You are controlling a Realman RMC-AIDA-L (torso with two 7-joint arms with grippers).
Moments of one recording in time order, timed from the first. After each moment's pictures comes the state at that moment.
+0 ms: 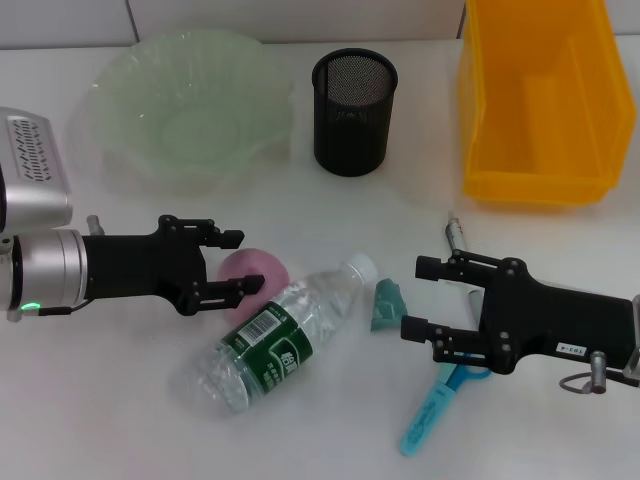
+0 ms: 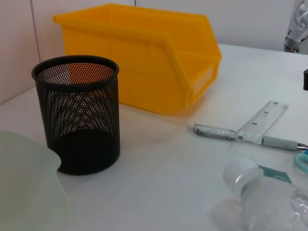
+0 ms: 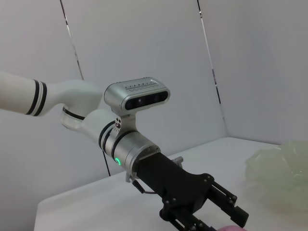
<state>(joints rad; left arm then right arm) -0.50 -2.07 0.90 0.62 2.03 1.36 -1.18 0.37 2.08 -0.94 -0.42 -1.68 -1.62 1.01</state>
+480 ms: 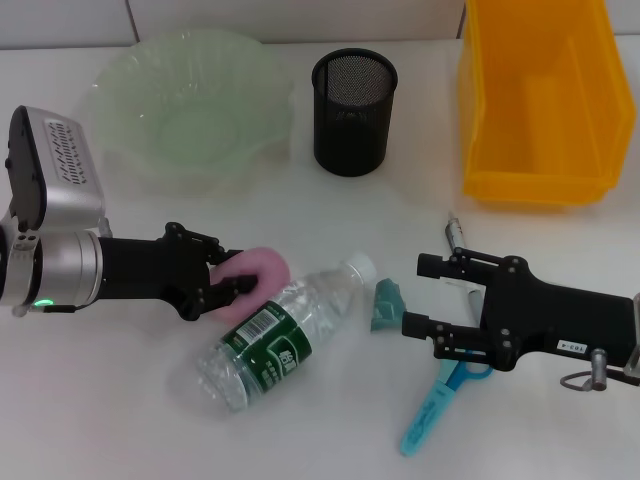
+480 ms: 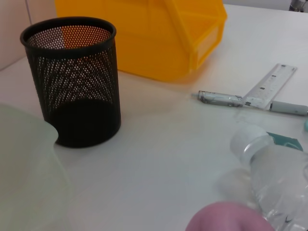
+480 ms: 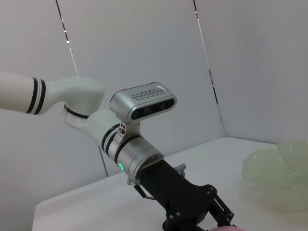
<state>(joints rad) -0.52 -2.07 0.99 0.64 2.08 1.27 -1.24 0.37 2.08 -0.94 -0.42 -1.68 -1.62 1.02</state>
